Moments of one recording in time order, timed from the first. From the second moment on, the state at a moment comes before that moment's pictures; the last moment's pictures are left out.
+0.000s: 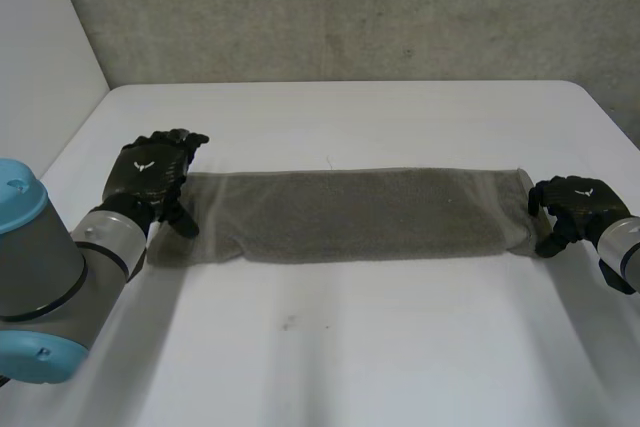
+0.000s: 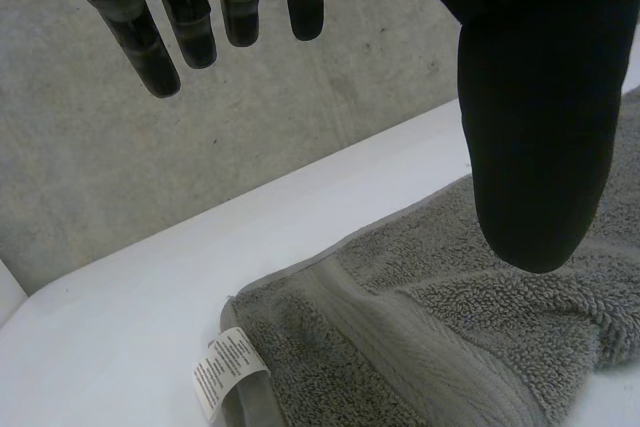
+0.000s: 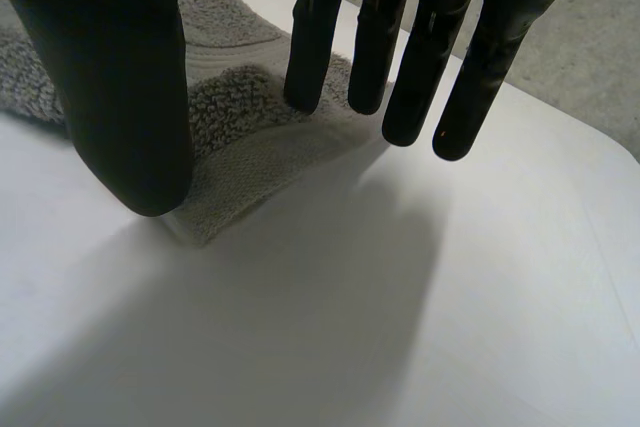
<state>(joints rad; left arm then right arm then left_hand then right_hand) 4.41 -1.85 -1.80 3.52 -1.50 3.26 1.49 -1.02 1.63 -0.20 1.19 2.77 0.18 0.17 0.17 0.17 0.03 0.60 0.60 0.60 0.60 0.39</state>
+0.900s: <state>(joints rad) 4.40 -1.83 -1.82 3.52 -1.50 3.26 1.69 -1.13 1.34 -0.27 1.40 2.28 0.18 0.17 0.17 0.17 0.03 1.05 1.17 1.19 1.20 0.92</state>
